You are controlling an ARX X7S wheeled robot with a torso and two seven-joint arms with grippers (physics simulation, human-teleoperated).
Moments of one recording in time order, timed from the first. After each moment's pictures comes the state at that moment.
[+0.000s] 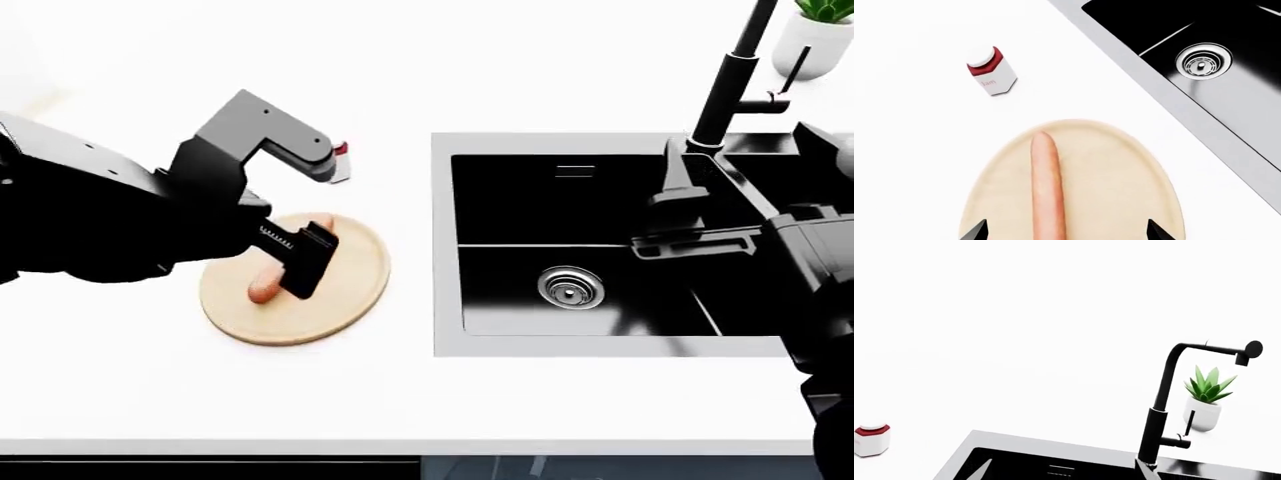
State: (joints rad) left arm -1.49 -0.65 0.88 -0.06 -1.40 -1.35 -0.35; right arm 0.82 1.07 -0.34 -0.80 1.38 0.67 0.96
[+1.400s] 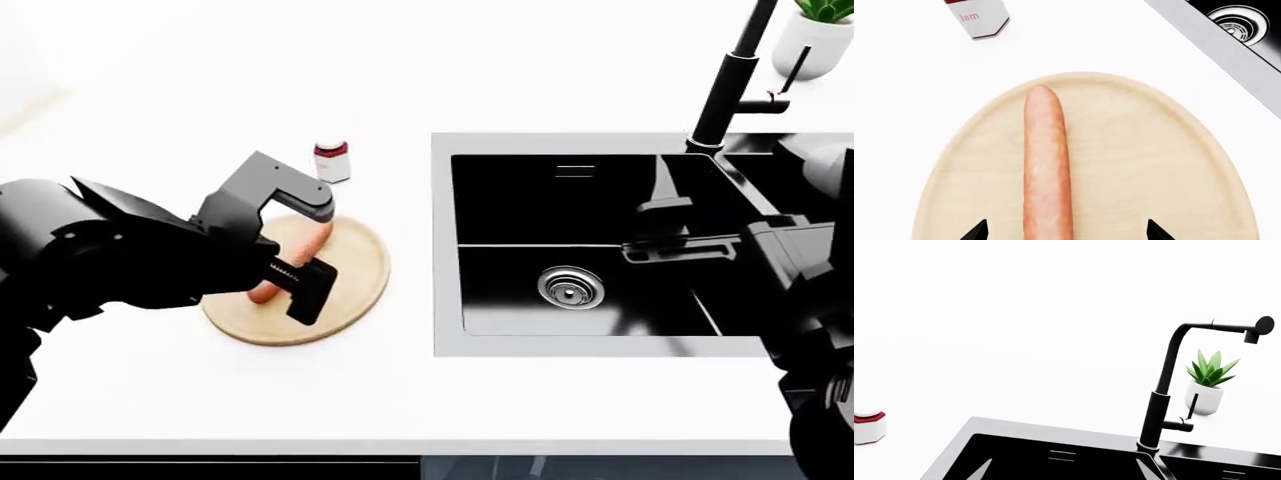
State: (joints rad) left arm -1.37 -0.61 1.00 -0.23 -1.21 -1.17 -0.18; right arm 0.77 1.04 -0.36 -0.74 1.33 0.66 0.93
